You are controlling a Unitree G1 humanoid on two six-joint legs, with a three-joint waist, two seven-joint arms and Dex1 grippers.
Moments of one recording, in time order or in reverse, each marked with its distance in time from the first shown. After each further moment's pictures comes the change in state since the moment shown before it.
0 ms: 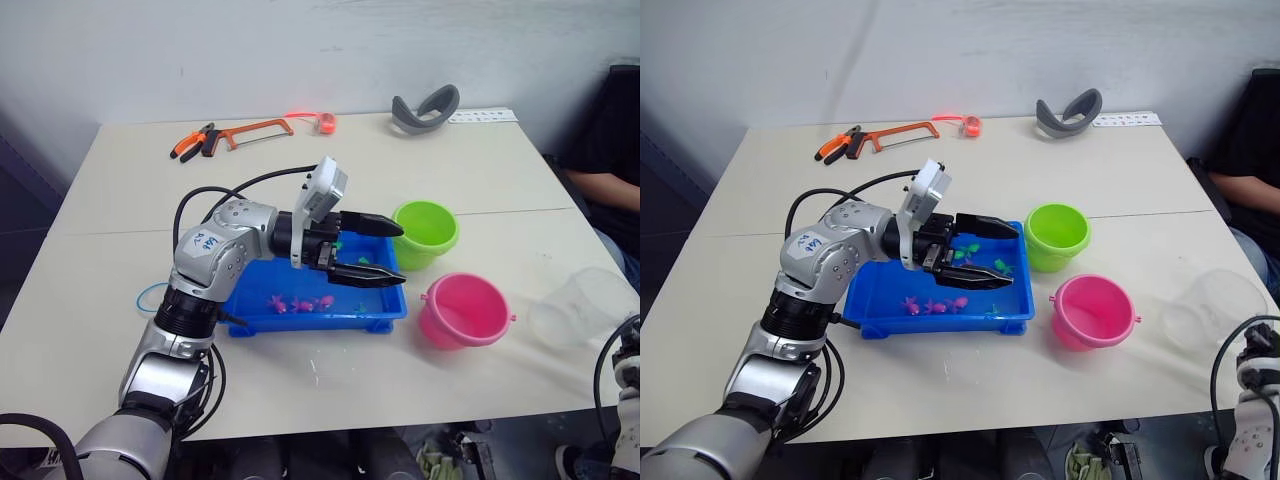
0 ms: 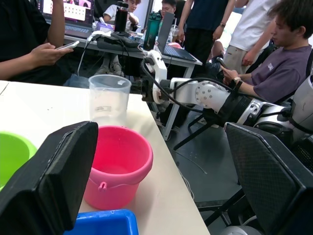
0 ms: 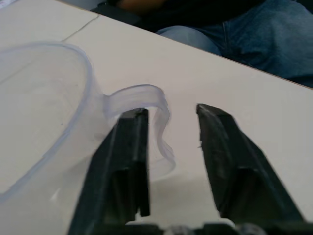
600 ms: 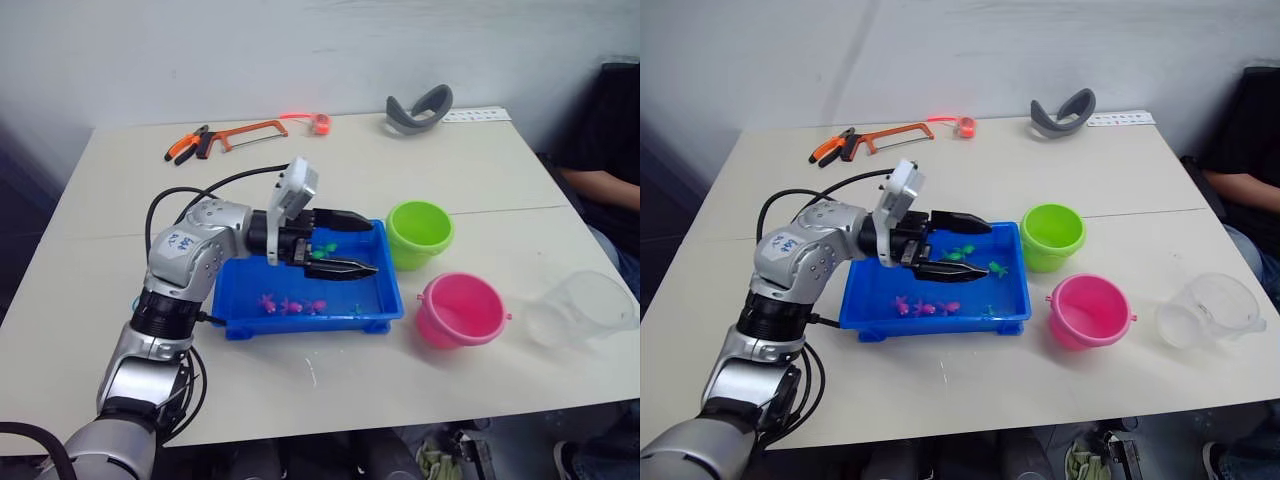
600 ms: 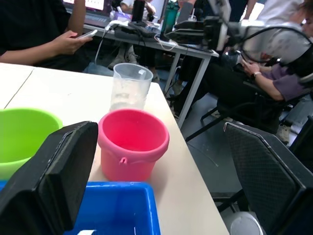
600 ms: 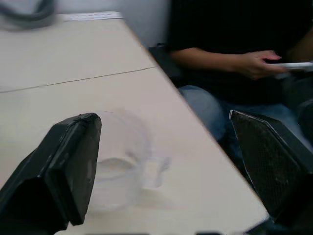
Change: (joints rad) left arm 0.054 0.115 0.039 -0.003 0.004 -0.007 -0.002; right arm 0.527 -0.351 -0.268 -0.558 0.449 0.275 0.266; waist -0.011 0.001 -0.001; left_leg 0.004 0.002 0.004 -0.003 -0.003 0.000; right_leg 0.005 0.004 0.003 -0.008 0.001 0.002
